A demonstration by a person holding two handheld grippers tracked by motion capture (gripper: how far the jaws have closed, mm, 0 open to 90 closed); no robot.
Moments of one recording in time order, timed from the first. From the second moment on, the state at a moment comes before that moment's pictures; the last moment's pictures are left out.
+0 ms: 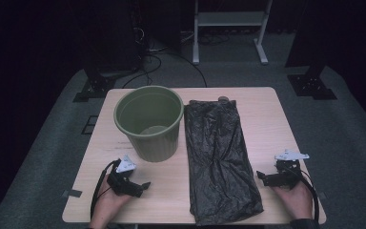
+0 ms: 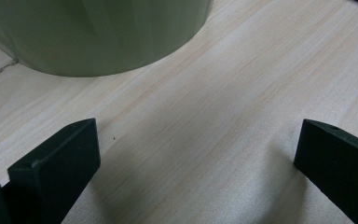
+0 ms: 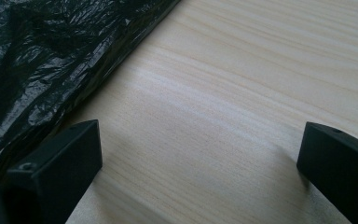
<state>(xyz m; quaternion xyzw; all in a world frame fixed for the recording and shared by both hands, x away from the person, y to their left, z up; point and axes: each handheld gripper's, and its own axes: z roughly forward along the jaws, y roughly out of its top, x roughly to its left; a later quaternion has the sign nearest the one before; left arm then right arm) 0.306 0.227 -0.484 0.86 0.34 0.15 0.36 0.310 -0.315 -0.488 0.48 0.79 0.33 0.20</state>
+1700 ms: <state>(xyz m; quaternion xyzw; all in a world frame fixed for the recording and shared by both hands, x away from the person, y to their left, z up) 0.296 0.242 -0.409 0.82 0.35 0.15 0.42 0.310 -0.315 -0.488 0.48 0.79 0.33 0.20</state>
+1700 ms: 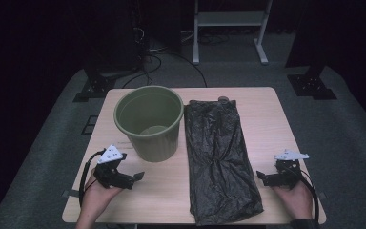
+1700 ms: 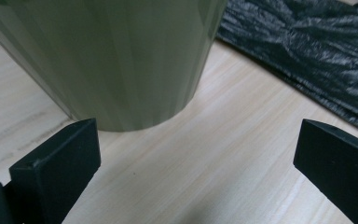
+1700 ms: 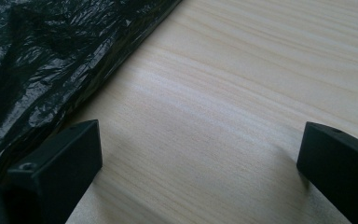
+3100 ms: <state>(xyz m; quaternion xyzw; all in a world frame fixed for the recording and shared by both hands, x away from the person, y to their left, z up) 0.305 0.256 -0.288 0.81 0.35 0.17 0.44 0.310 -0.314 -0.488 0.49 0.79 0.33 0.20</state>
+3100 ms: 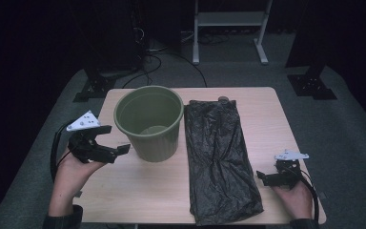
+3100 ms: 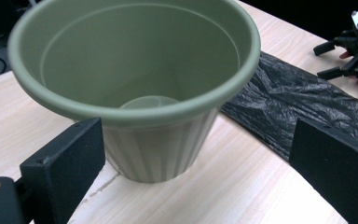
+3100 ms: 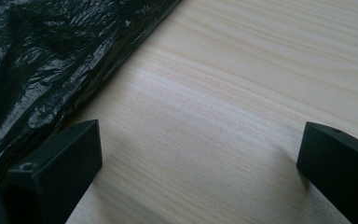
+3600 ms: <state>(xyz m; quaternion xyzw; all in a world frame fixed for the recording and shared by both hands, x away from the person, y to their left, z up) 0.341 0.257 -0.270 0.80 0.35 0.19 0.45 0.310 -0.314 -0.488 0.49 0.79 0.33 0.20</state>
